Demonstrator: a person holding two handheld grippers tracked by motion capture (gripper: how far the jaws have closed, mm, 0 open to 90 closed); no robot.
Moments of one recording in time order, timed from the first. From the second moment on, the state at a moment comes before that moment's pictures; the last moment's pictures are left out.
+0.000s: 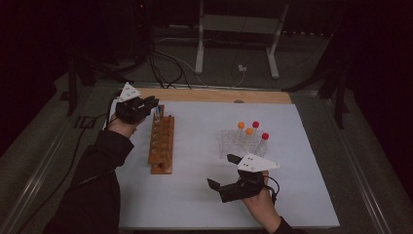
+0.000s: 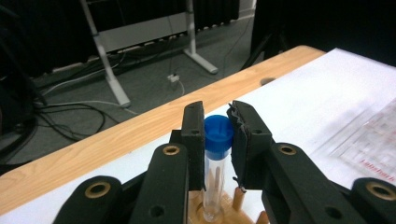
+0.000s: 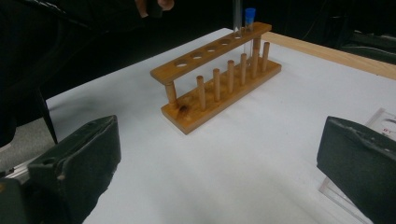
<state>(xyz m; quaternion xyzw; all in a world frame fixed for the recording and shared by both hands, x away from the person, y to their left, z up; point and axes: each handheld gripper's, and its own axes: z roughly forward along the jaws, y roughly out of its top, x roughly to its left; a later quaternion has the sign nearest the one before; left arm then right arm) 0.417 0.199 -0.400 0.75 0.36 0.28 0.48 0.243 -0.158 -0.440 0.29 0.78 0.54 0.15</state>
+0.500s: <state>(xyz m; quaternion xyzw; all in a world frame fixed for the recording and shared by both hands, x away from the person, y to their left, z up) 0.424 0.198 -0.434 0.75 0.39 0.26 0.48 0.242 -0.159 -0.439 0.30 0.77 0.53 0.16</state>
